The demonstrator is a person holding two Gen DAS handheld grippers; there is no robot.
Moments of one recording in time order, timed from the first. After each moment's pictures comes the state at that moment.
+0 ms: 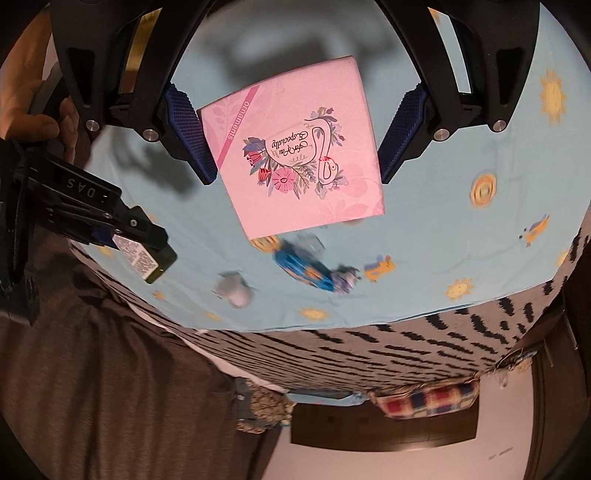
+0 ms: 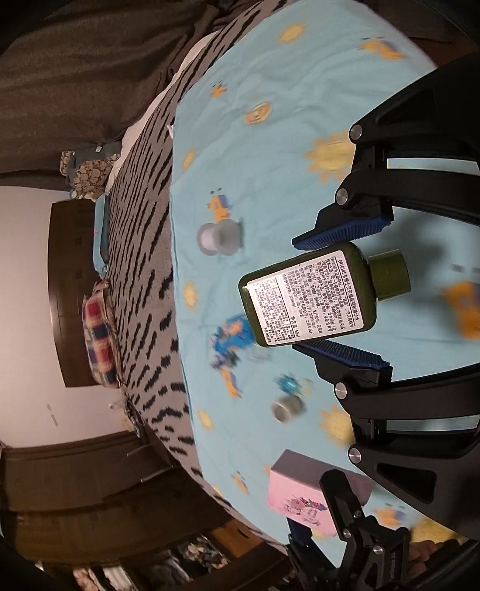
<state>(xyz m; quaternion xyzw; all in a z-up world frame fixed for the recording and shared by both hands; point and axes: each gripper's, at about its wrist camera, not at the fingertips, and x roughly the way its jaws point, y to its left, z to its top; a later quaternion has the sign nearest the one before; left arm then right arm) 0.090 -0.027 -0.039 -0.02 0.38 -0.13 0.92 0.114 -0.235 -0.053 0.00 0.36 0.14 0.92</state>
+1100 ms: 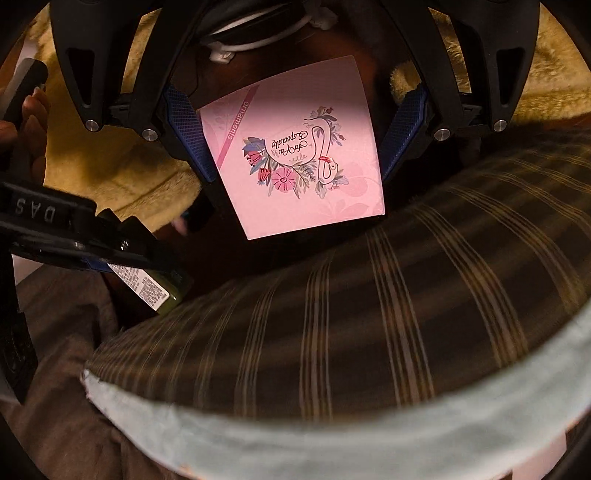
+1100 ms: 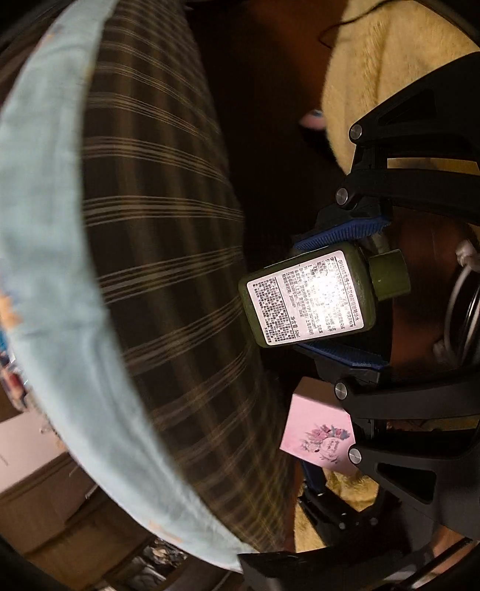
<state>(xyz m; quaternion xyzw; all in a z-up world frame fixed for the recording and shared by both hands) -0.084 -0.064 -0.264 0.01 0.53 -0.17 0.83 -0.067 -0.240 -0.263 0.09 0.54 0.12 0.83</state>
